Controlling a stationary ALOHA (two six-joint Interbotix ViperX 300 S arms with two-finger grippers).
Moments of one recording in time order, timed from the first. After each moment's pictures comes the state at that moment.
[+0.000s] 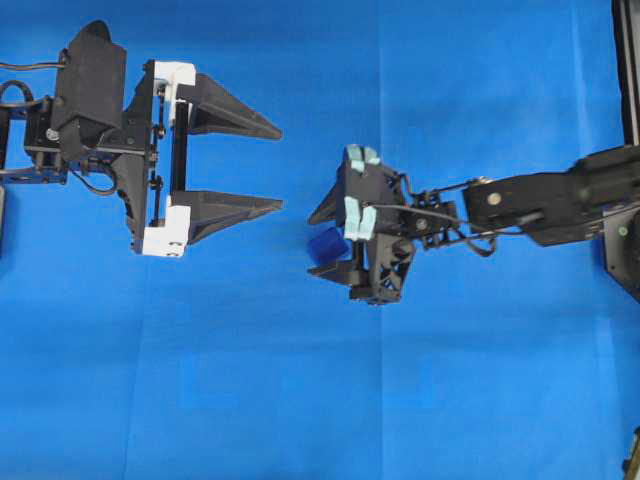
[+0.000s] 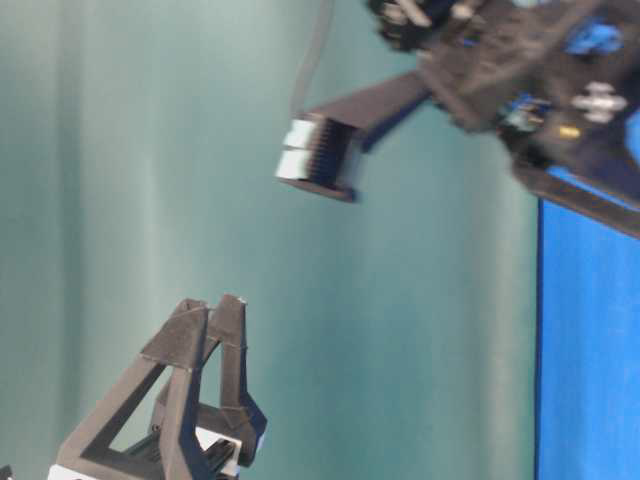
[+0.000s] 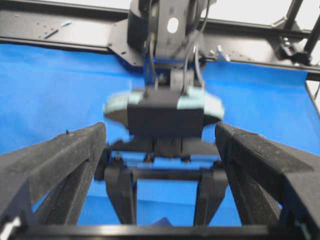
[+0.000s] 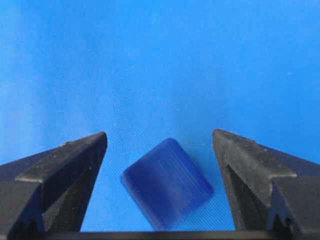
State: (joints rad) left arm 0.01 -0.36 0.74 0.01 -0.27 -0.10; right arm 0.03 0.10 0.69 -0.24 -0.17 0.54
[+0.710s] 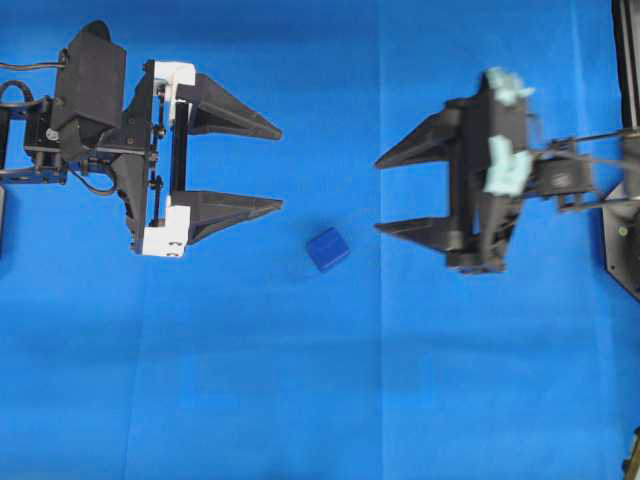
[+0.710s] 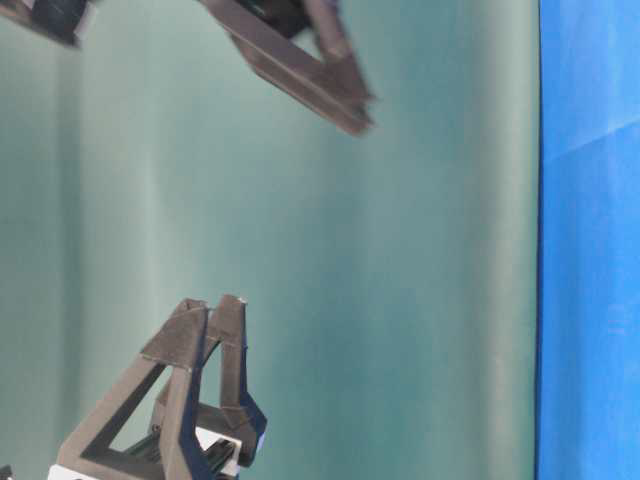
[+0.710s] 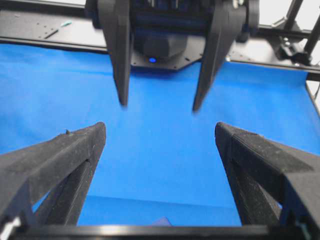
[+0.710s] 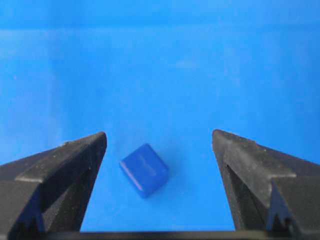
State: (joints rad) left arm 0.01 -0.36 0.74 0.01 -0.27 -0.10; right arm 0.03 -0.45 0.76 -0.30 0.15 0.54
